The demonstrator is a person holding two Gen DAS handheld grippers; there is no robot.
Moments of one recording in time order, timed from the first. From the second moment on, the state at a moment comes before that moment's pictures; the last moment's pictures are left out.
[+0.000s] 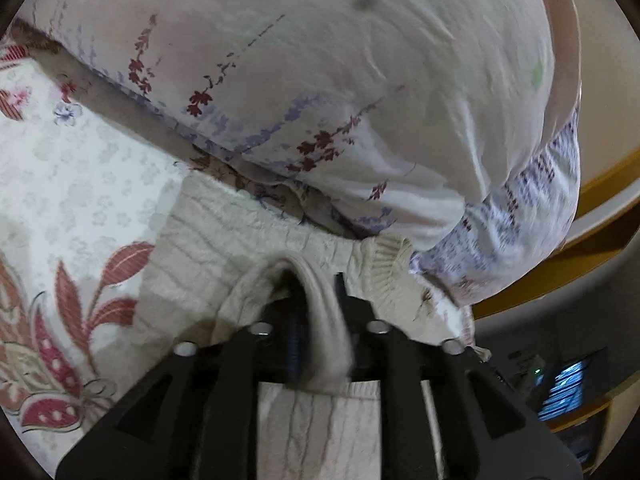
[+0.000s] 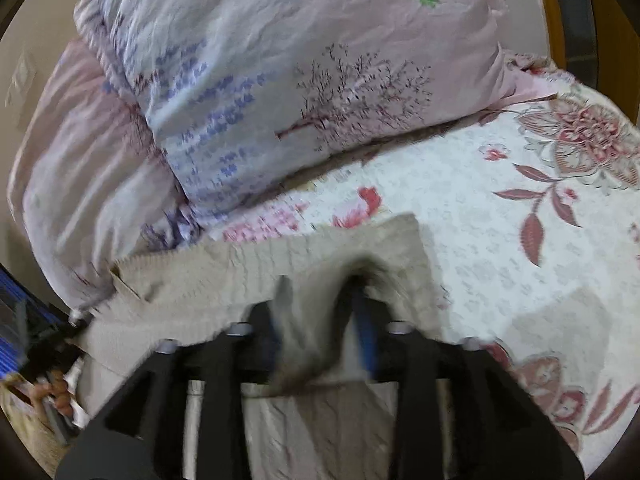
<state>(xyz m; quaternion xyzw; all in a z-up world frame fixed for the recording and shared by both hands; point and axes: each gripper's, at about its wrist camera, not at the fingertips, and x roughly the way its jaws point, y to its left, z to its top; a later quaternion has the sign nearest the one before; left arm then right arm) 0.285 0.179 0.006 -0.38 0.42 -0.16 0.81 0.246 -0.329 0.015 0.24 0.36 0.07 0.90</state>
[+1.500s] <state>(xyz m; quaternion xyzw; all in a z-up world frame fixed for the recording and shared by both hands) 0.200 0.186 0.022 -0.20 0.43 -0.11 0.87 0.138 -0.342 0.014 0.16 0.37 0.03 0.92</state>
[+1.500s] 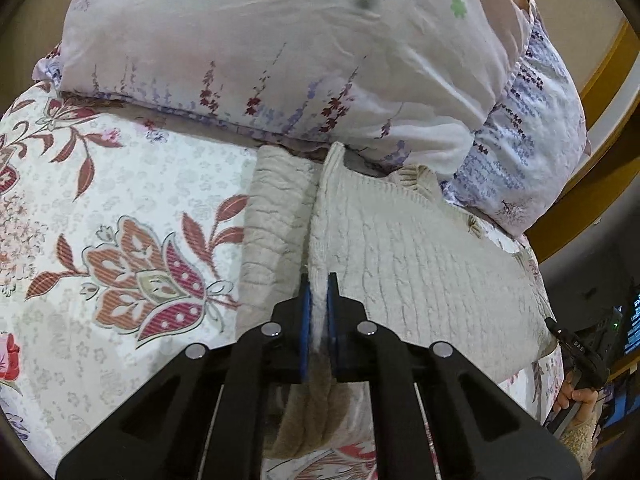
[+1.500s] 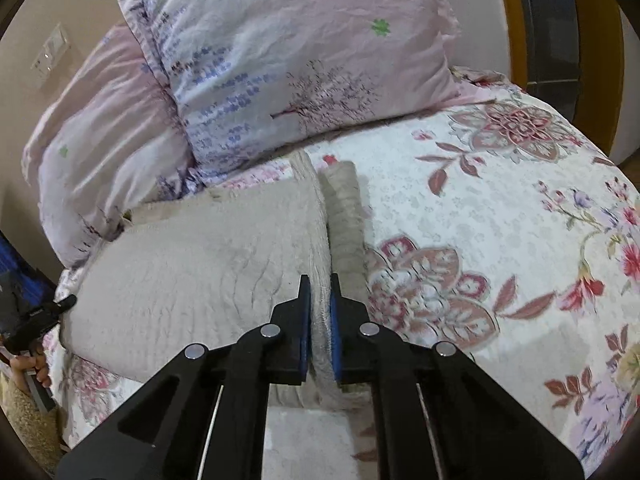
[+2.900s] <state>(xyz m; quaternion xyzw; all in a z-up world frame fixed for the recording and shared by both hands) 0.206 0.196 0.028 -0.28 0.38 -0.08 0.88 0.194 -0.180 0.028 0.00 0.36 0.13 0.92</state>
